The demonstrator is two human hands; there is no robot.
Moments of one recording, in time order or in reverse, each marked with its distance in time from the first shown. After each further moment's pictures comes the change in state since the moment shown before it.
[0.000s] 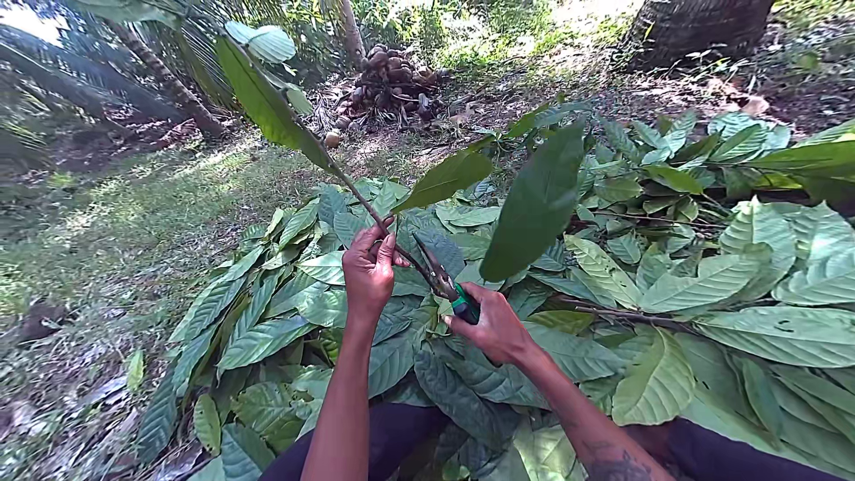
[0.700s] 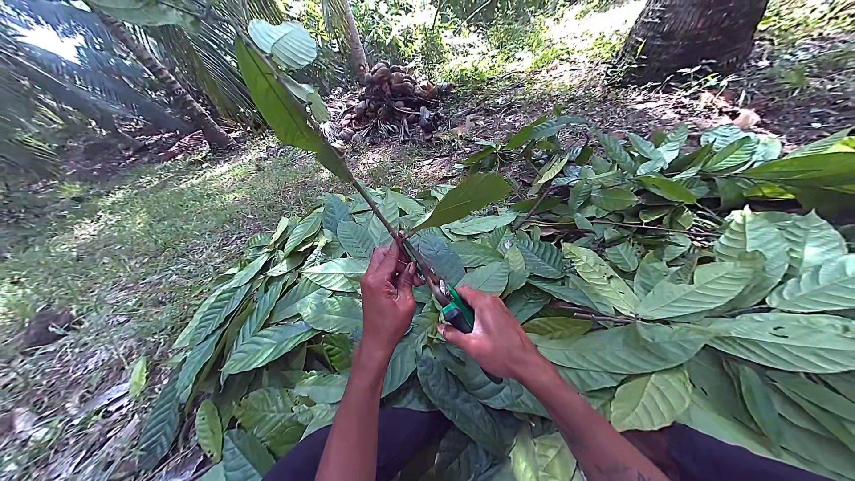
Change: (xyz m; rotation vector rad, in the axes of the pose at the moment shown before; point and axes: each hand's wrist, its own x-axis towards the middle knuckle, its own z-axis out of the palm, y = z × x) left_hand -0.030 0.019 0.008 0.243 -0.081 0.080; right_hand -0.019 -0.050 -0.011 -0.106 -0.024 0.039
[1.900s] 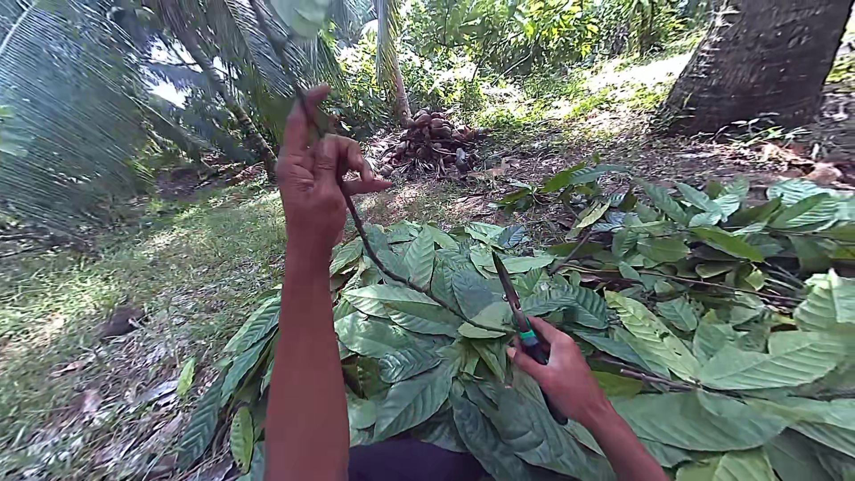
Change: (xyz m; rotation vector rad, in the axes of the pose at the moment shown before) left_hand 0.151 0.117 -0.129 -0.338 0.003 0.347; right_hand -0.012 0.031 -0.007 0.208 0.281 -0.048
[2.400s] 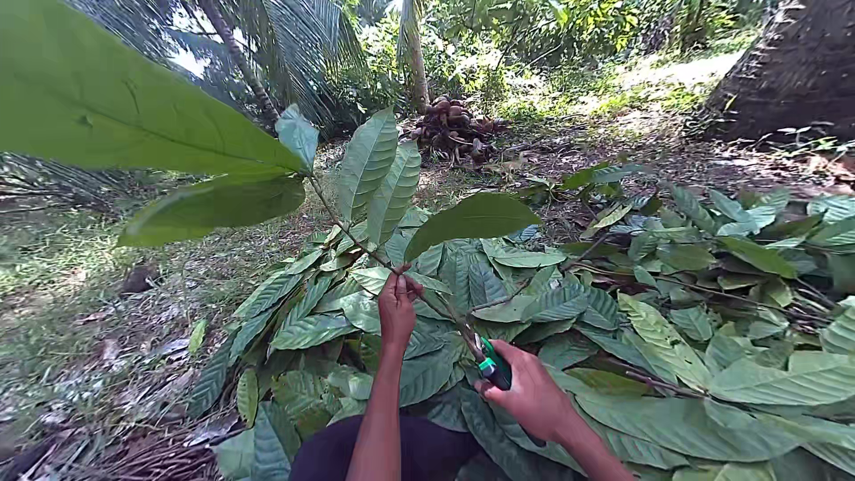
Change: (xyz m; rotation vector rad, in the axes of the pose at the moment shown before) left_hand -0.219 -0.122 0.043 0.088 0.406 -0.659; right_hand -0.018 -0.007 0.033 -0.246 -0.423 0.050
